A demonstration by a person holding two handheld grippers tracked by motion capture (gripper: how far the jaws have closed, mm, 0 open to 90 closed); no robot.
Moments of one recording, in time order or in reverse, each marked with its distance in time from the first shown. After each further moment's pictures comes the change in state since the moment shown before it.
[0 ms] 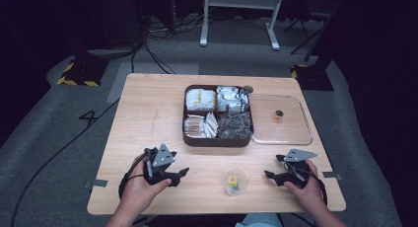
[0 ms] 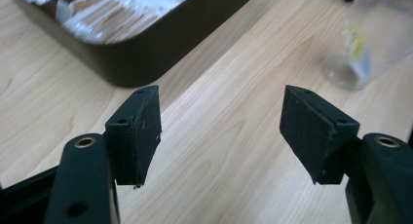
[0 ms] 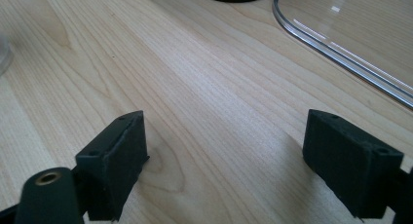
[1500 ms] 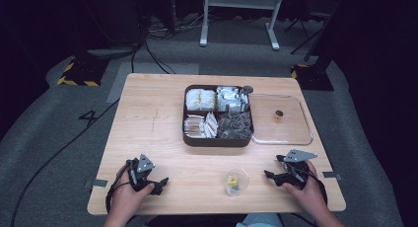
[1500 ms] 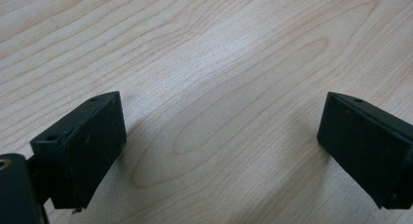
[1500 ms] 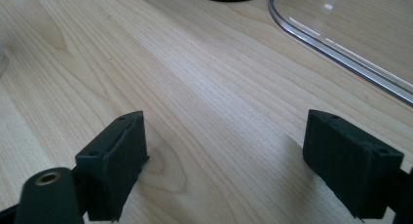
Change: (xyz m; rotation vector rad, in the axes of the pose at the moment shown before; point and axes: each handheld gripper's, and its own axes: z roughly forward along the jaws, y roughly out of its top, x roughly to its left) left arm 0.037 -0.082 0.020 0.120 0.125 -0.150; right arm 0.004 0.000 0.000 0.001 -0.025 0.022
